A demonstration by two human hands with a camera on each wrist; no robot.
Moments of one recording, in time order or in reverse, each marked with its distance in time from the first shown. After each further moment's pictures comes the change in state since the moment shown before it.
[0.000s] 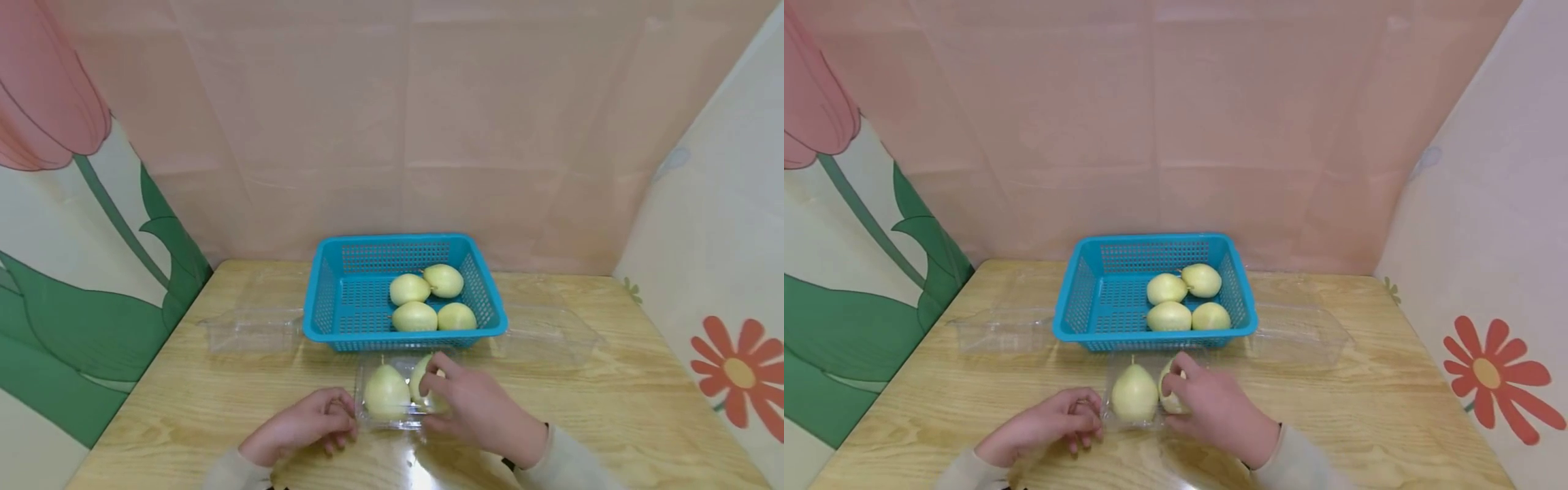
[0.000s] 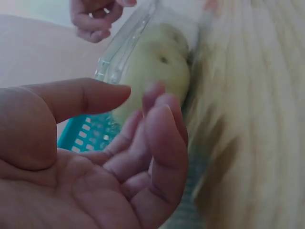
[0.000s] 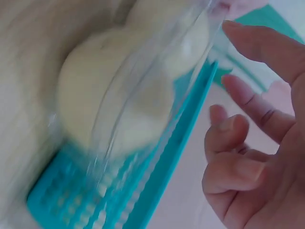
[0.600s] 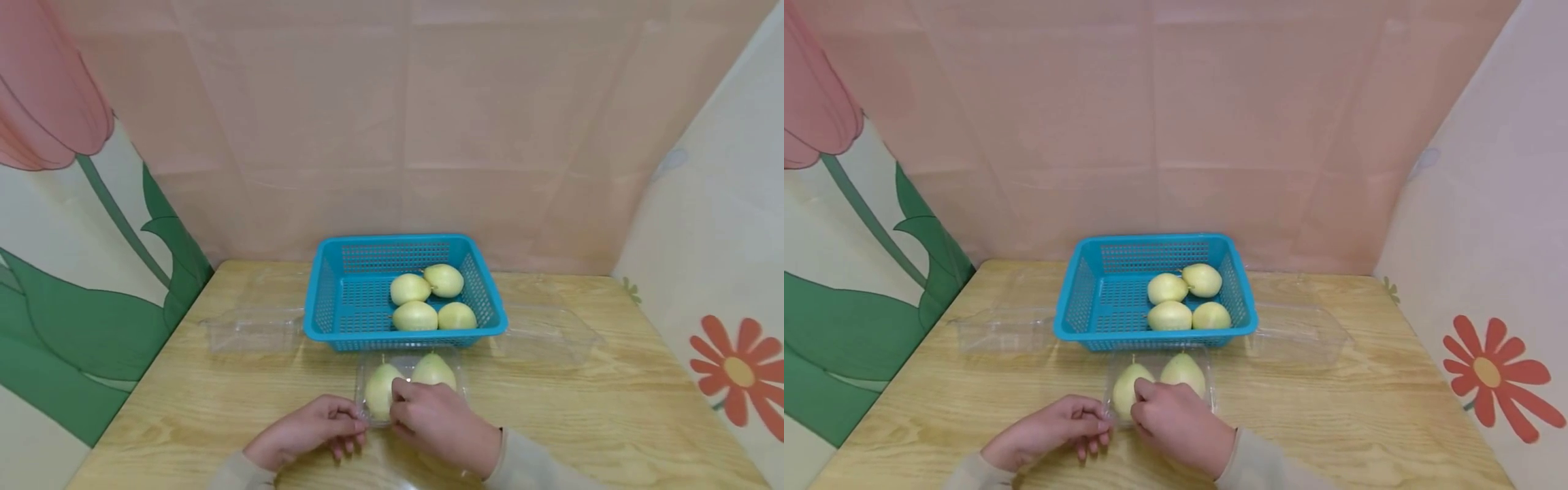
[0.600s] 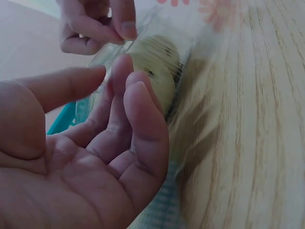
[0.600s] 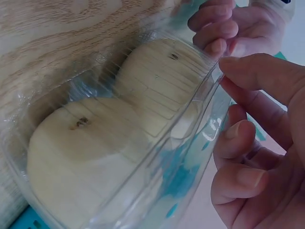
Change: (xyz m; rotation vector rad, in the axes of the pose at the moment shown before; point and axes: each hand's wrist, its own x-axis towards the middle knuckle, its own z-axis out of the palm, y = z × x) left_hand 0.005 -0.010 0.007 -0.128 -0.127 0.042; right_hand 0.022 -0.033 0.032 -0.173 -0.017 -0.171
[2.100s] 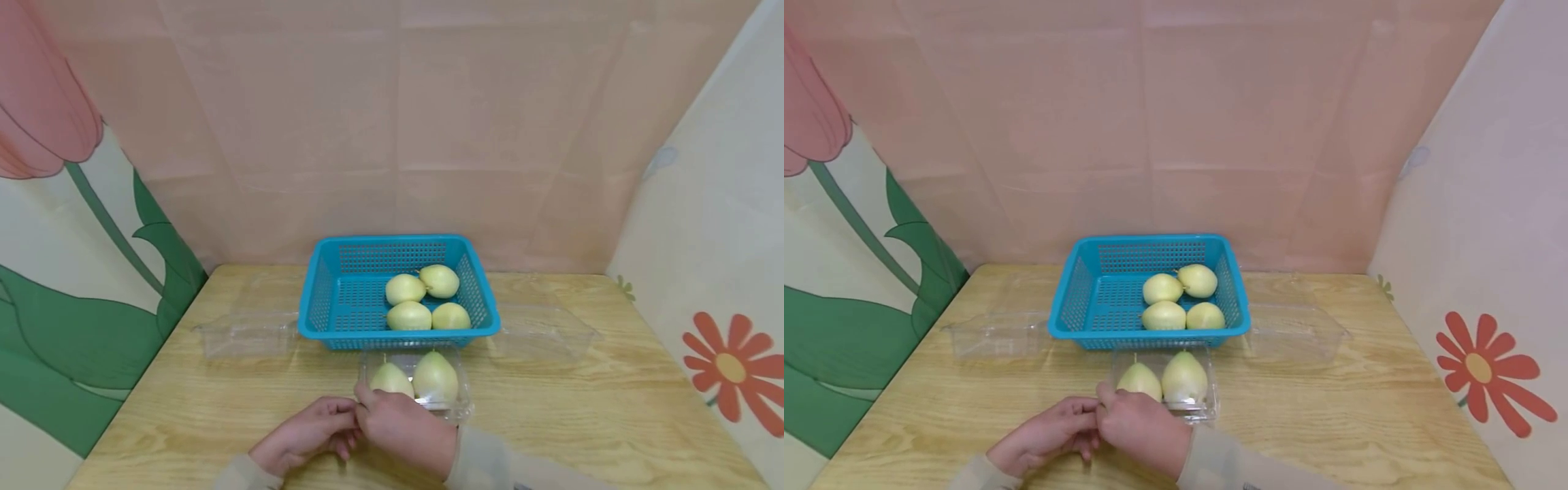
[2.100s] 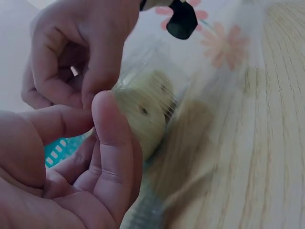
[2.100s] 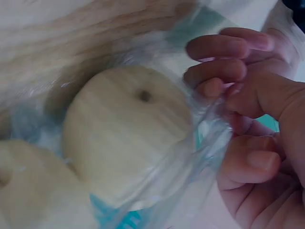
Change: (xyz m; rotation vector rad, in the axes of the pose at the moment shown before) left_hand 0.009 -0.006 0.018 -0.178 0.034 0.030; right_hand 0.020 -0.020 0.015 -0.298 -0.031 -0.179
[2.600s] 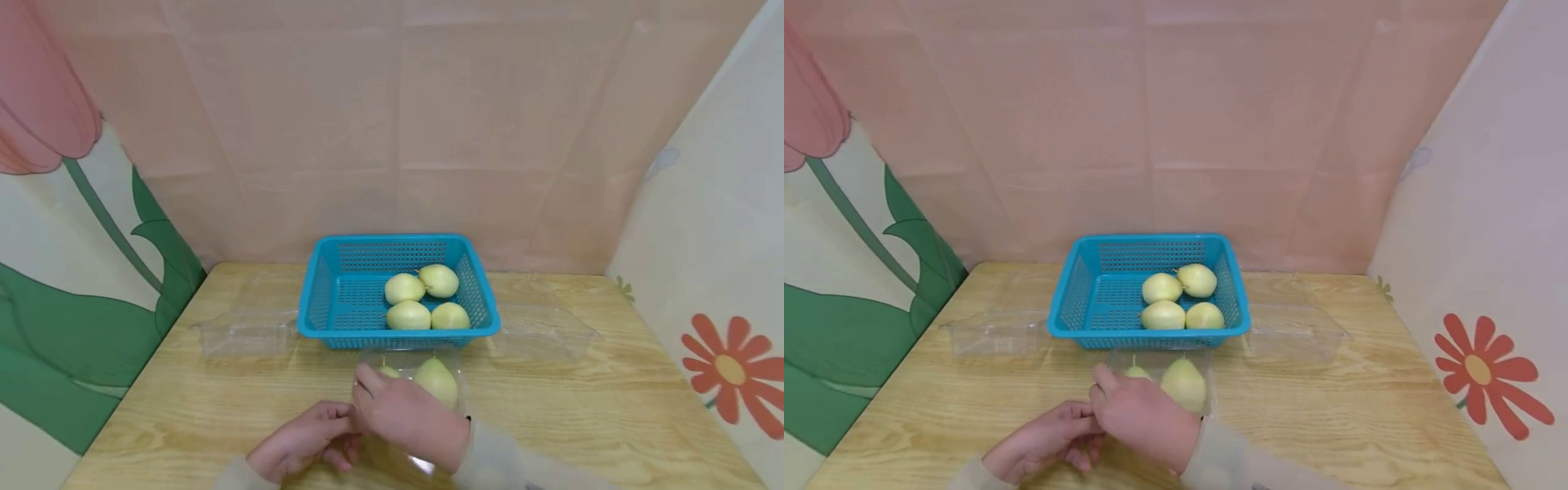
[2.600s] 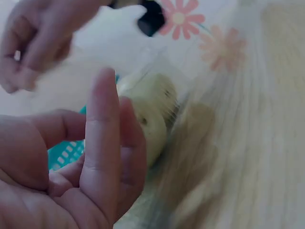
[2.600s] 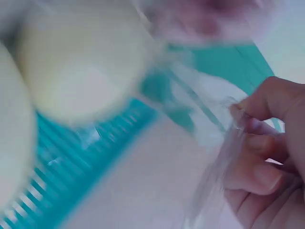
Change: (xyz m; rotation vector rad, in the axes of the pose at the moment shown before) left_hand -0.004 0.003 0.009 -0.013 0.041 -0.101; right_hand 0.005 0.015 -0.032 -0.044 0.091 -0.011
